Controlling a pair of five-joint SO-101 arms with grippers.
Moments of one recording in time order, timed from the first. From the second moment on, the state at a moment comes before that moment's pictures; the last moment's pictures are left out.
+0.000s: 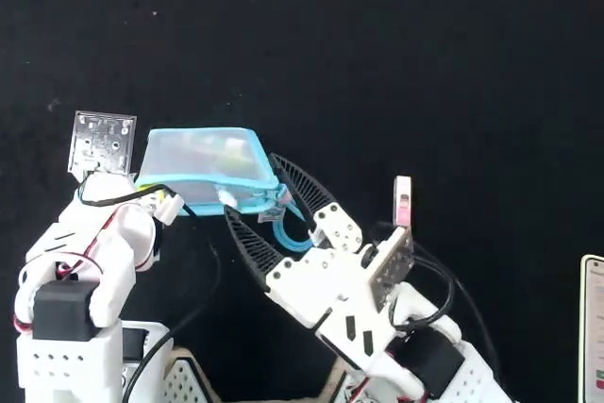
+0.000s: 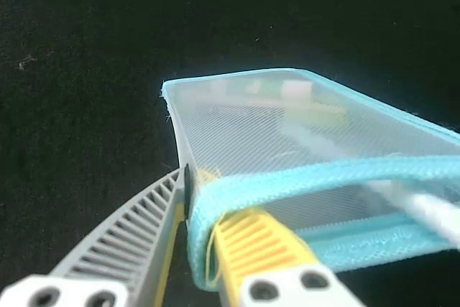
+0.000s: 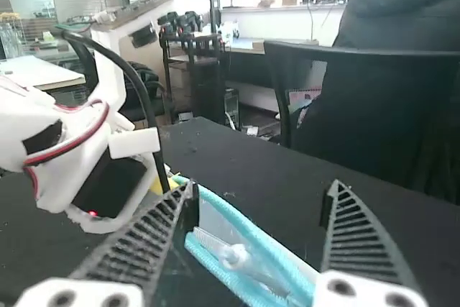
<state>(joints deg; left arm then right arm) -3.6 -75.3 47.4 74.0 -5.5 -48.9 -101.2 75.4 33.4 -5.0</state>
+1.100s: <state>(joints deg) -3.6 -75.2 47.4 74.0 -5.5 -9.4 -84.4 65.5 57.2 -3.1</state>
